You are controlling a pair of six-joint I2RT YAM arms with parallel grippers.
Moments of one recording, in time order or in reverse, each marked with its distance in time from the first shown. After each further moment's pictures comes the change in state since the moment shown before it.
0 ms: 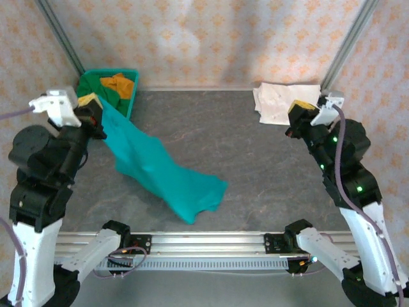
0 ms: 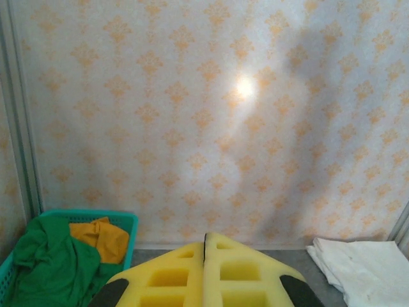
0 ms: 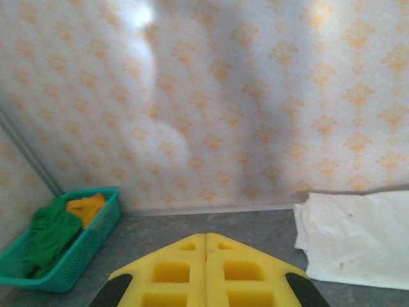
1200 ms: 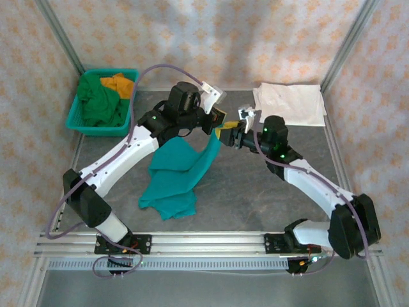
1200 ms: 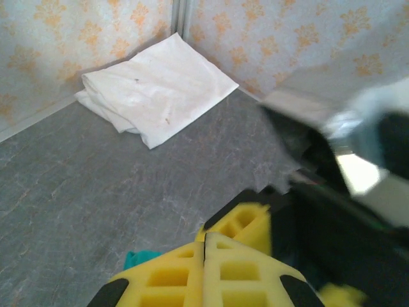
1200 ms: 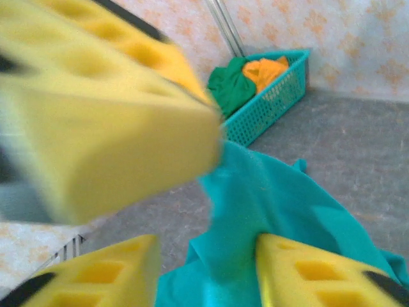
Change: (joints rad) left arm -0.399 0.726 0.045 0.192 0.465 0.074; right arm 0.072 0.427 -0.491 0.840 -0.761 0.122
